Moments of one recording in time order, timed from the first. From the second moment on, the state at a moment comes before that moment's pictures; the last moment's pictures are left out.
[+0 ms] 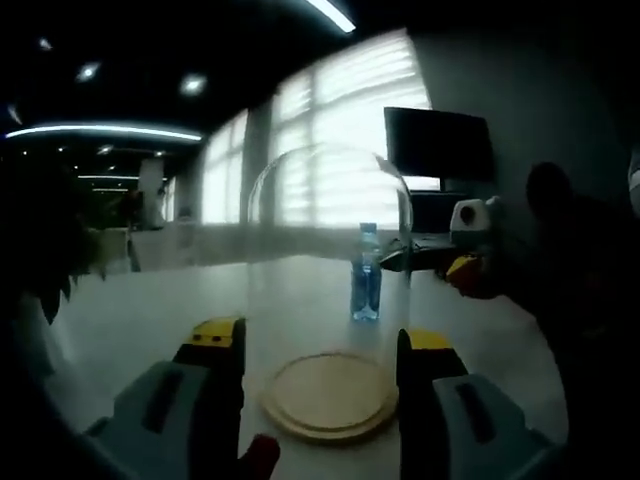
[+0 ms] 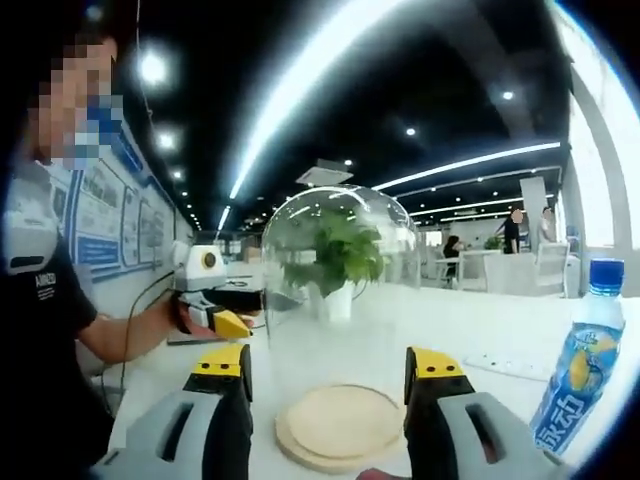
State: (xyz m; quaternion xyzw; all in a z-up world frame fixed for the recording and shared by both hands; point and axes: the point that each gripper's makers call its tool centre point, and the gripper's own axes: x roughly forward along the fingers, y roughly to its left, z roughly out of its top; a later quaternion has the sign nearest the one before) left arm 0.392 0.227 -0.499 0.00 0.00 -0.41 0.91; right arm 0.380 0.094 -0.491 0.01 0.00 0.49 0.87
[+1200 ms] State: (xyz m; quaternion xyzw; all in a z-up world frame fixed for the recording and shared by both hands) left arm 0.407 0.202 -0.500 0.08 0.04 -0.48 0.87; right arm 0.412 0.117 -0.491 -0.03 0.03 0.55 0.83
